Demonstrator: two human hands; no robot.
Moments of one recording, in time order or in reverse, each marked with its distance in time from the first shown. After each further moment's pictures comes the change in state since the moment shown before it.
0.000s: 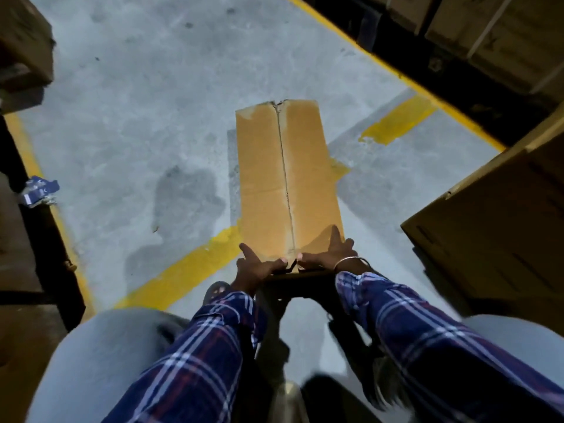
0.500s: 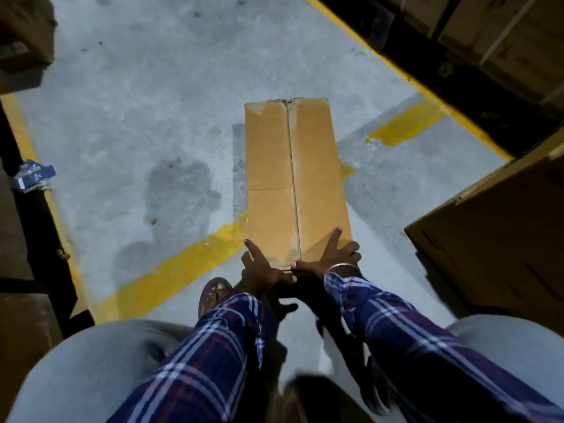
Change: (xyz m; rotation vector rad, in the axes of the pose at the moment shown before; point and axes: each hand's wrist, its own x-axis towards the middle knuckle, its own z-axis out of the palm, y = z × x) left_hand -0.005 -0.006 0.004 0.010 -0.084 0.121; right_hand 0.001 -0.015 0.034 -0.196 0.147 0.088
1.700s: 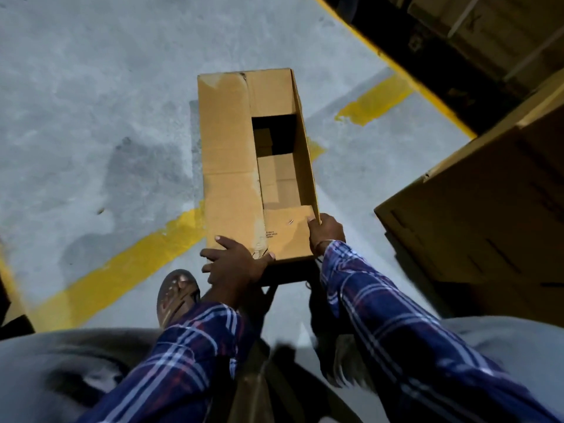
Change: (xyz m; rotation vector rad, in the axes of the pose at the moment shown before) left_hand -0.001 0.018 0.045 0.393 0.171 -0.099; right_hand 0.070 0.047 -0.015 0.390 0.171 -0.046
